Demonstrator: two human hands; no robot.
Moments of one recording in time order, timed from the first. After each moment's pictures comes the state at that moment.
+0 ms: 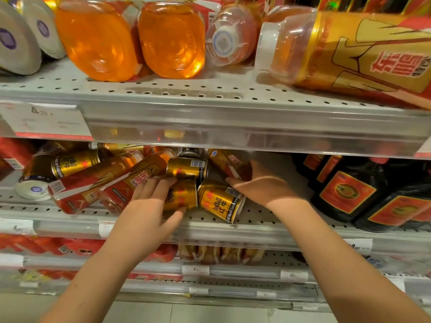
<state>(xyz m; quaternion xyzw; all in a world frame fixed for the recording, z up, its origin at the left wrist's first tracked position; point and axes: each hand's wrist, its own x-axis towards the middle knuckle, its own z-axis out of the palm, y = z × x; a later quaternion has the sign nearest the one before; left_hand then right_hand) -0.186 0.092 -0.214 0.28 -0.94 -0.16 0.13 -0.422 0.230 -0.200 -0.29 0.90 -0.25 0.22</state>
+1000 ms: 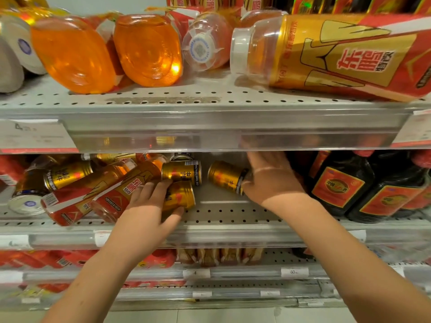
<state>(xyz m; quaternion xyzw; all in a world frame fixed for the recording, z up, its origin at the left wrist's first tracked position) -0.197 0.089 -0.210 0.29 -0.94 -0.16 0.09 -0.416 0.267 -0.180 -0.40 0.90 -0.16 -0.02</state>
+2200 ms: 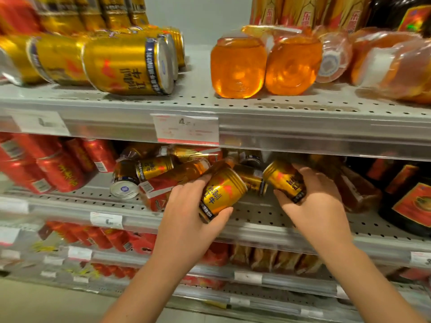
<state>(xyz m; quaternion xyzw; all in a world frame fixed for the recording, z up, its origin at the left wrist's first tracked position) -0.113 0.065 -0.193 0.24 -0.89 -0.23 0.31 -0.307 0.226 -0.186 -0.31 0.90 -0.30 -0.10</state>
